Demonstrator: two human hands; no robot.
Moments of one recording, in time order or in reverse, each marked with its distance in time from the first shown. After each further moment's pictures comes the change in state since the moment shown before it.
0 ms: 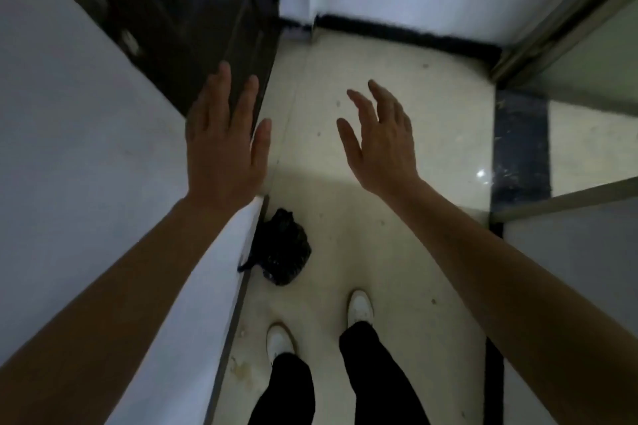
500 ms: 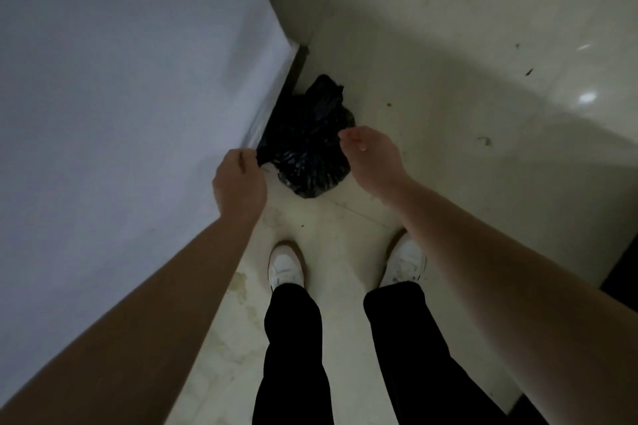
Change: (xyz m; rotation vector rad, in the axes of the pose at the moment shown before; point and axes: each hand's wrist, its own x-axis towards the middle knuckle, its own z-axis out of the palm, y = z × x) left_hand -0.309 -0.144 0.349 -0.378 -0.377 -1.364; right_hand -0.159 0.069 0.425 0.496 -0.897 0.551
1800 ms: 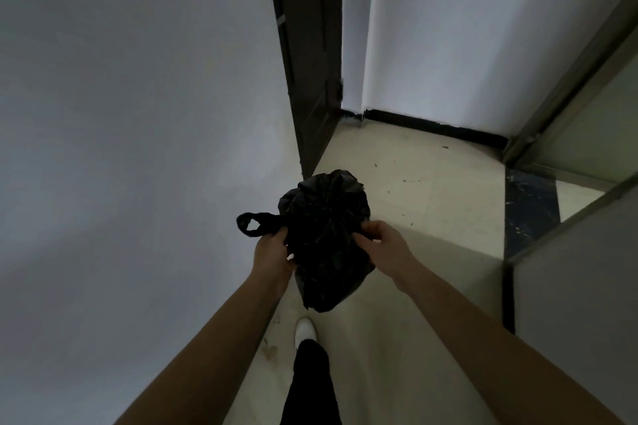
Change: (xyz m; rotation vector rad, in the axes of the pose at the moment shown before) left_hand -0.548 0.045 -0.390 -0.853 -0.394 0.201; right_hand -0.659 -0.121 -0.091 0.395 0.238 -0.287
